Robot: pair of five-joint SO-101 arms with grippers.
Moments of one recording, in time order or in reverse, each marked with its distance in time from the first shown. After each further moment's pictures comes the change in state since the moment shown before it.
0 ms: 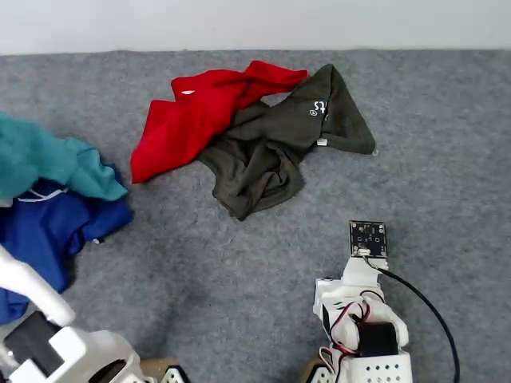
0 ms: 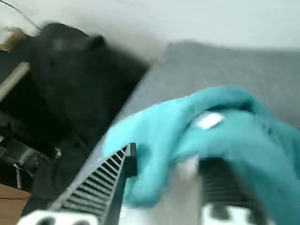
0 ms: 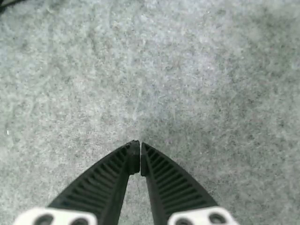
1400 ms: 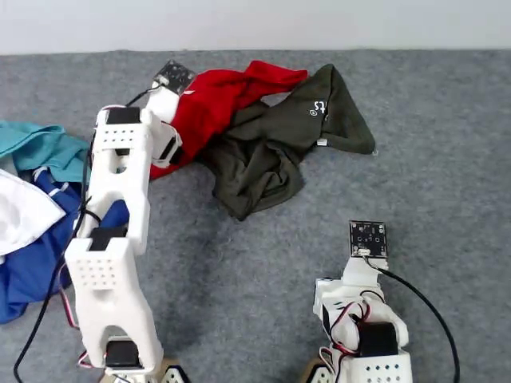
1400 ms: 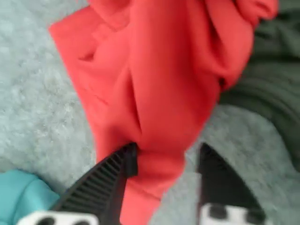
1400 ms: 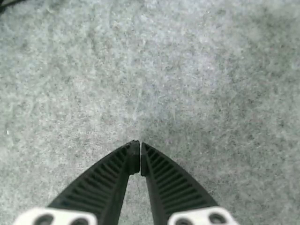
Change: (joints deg) left arm 43.8 40.1 -8.2 4.4 -3.3; right arm 0.0 0.0 0.0 0.0 0.0
